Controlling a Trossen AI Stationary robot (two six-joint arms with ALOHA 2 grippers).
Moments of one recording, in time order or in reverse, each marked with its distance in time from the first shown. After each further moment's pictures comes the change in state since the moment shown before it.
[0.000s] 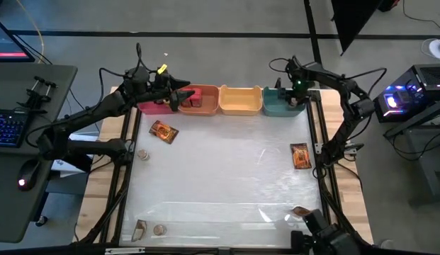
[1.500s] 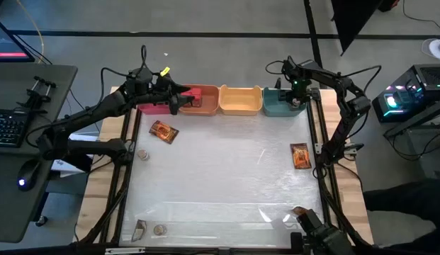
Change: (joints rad) left arm 0.000 0.000 0.000 -0.094 0.040 0.000; right arm 0.038 0.051 0.063 -0.104 0.121 -0.018
